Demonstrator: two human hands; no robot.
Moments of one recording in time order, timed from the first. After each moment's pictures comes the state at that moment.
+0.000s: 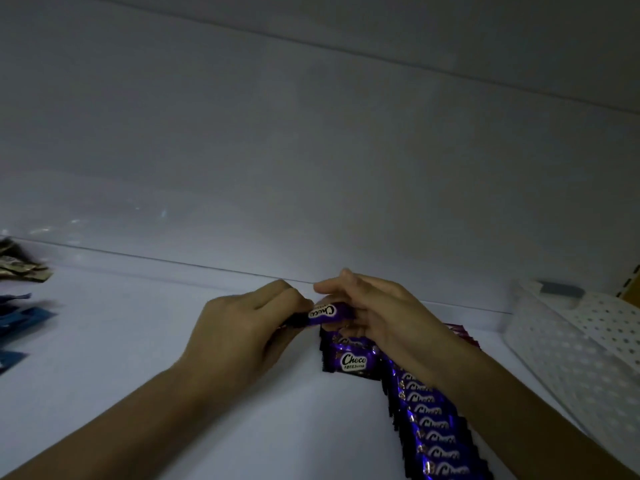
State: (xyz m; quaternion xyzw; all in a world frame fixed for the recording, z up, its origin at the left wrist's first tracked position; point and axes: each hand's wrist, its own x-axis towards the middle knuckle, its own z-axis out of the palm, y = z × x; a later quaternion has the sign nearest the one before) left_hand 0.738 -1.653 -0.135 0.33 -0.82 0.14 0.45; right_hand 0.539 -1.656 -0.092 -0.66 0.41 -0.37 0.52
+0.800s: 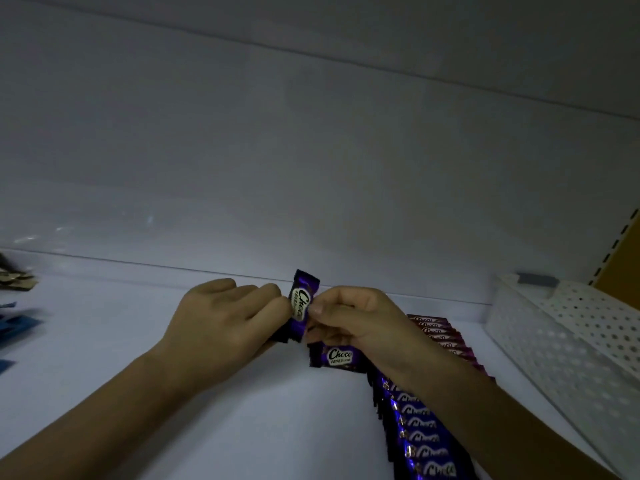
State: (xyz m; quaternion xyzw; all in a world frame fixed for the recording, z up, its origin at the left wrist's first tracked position) left_hand 0.745 -1.651 -0.118 0.23 -0.81 0.38 0.38; right_hand 0.543 -1.643 -0.098 -0.63 0.45 -0.37 0.51
